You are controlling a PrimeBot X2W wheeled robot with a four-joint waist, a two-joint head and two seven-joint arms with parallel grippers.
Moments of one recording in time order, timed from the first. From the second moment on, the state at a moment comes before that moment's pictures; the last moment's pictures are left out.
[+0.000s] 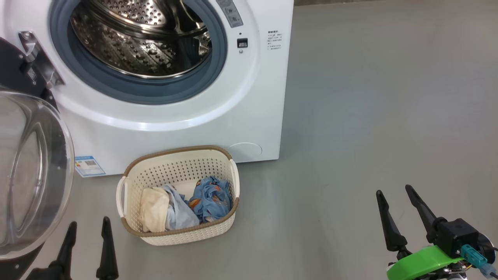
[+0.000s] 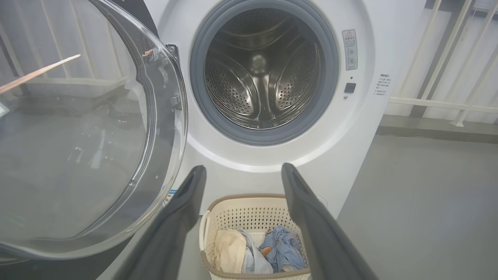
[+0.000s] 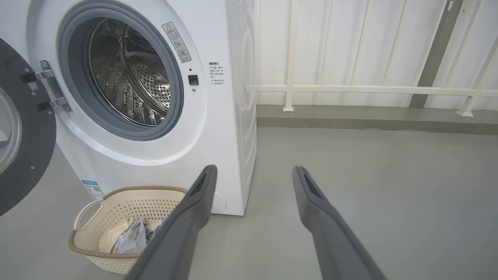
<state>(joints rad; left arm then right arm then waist) 0.06 0.03 0.10 0.08 -0.19 -0.11 -0.26 -0.04 -0.09 -0.04 0.15 0.13 0.13 -0.25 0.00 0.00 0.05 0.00</state>
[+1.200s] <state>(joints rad) 0.10 0.05 0.08 0.11 -0.19 -0.12 -0.26 -0.02 -0.09 -0.04 0.15 0.12 0.13 -0.25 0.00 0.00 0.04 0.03</state>
